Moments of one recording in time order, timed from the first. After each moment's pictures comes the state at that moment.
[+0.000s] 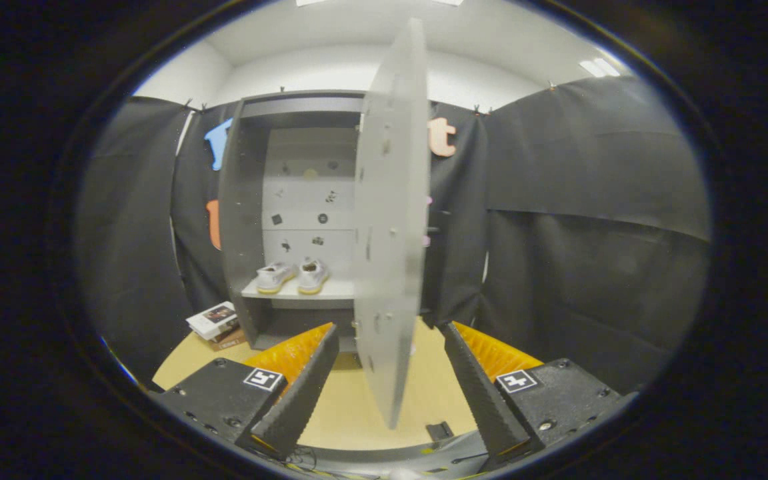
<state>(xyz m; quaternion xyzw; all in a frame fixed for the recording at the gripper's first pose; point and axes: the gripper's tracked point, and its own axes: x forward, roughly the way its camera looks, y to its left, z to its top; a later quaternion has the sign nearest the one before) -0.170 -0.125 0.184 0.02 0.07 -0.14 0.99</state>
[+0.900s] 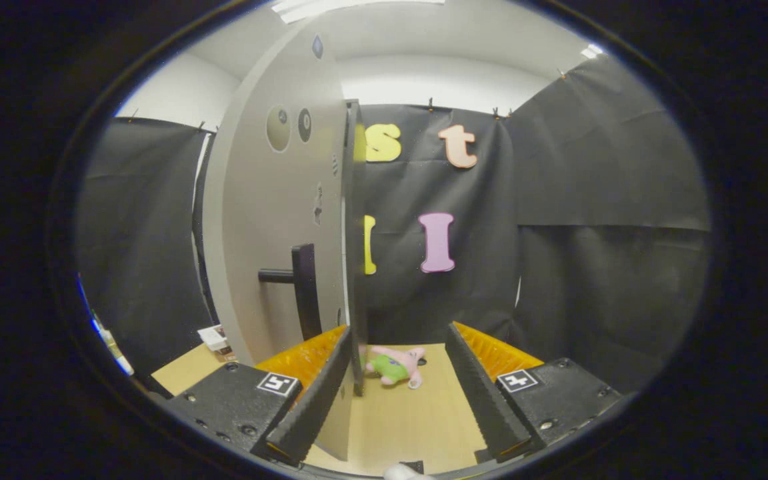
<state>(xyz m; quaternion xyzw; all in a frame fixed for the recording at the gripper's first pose) -0.078 -0.200 0.215 0.02 0.03 0.00 1.00</state>
